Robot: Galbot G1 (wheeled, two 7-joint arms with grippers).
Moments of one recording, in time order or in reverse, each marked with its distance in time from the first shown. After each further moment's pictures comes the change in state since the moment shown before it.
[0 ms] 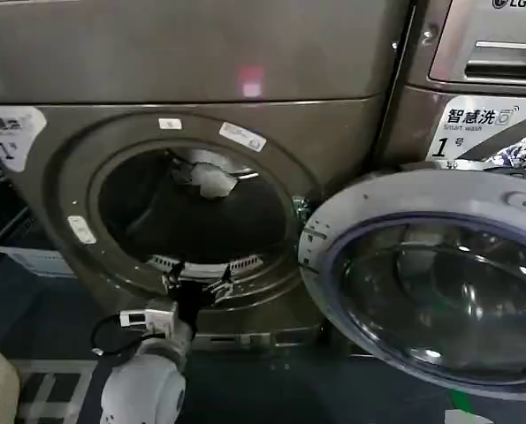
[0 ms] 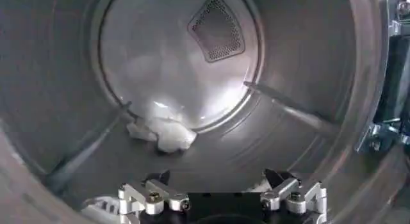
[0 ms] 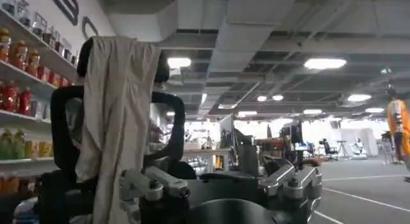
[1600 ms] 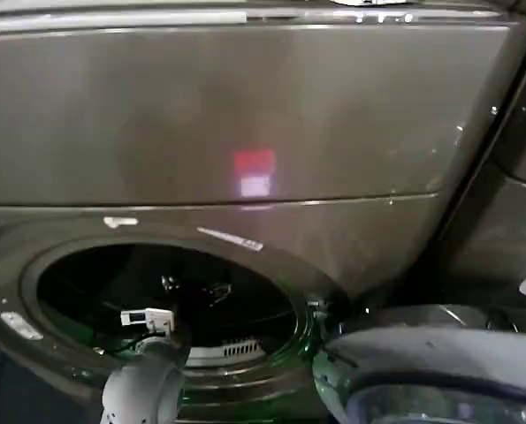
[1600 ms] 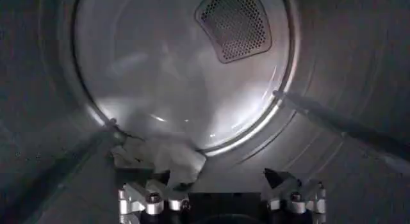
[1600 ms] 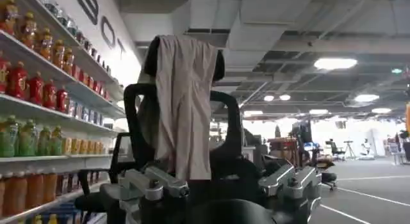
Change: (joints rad) left arm -0.009 -0.003 -0.014 0.023 0.004 0.000 -0.009; right arm 0.007 0.001 -0.022 -0.015 -0.009 0.021 -0.005
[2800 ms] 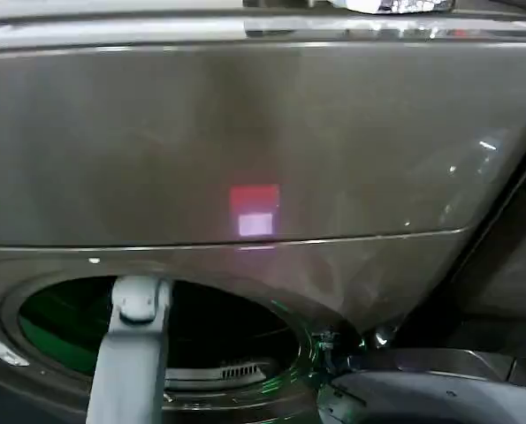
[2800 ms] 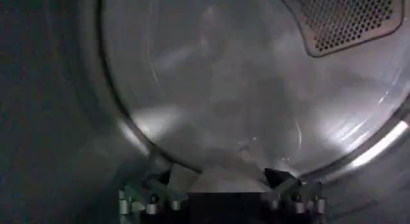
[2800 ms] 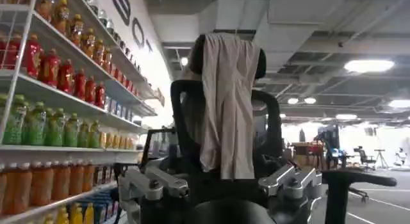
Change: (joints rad) left arm -0.750 -0.019 -0.149 0.911 0.096 -0.217 0.086; right arm 0.021 -0.004 -0.096 0.013 -0.021 0.030 -0.012
